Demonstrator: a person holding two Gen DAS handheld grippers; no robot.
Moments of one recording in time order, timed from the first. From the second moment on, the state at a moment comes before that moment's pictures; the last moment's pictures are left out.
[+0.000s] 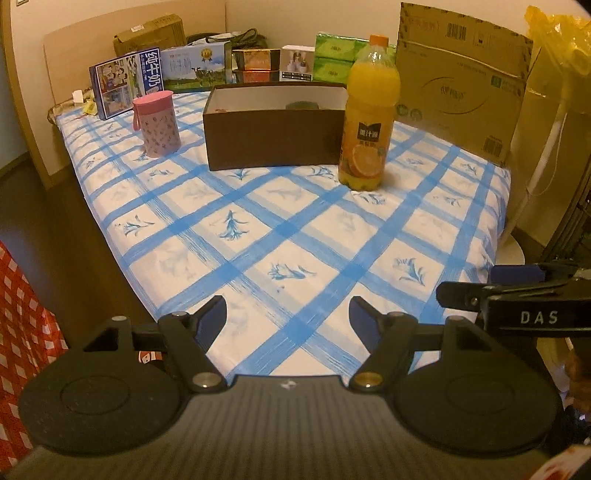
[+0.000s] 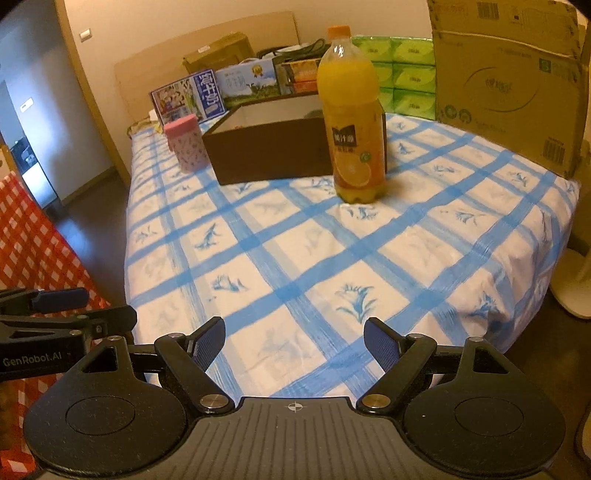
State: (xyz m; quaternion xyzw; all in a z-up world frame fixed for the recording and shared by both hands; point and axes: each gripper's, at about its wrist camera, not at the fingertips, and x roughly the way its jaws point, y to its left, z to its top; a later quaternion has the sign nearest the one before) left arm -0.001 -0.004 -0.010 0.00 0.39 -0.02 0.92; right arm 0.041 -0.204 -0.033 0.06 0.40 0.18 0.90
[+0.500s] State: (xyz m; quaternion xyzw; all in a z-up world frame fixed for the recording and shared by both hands) left arm 0.003 -0.008 -0.017 0.00 0.40 -0.02 0.92; right arm 0.044 -0.202 -0.040 0.06 0.41 0.19 0.89
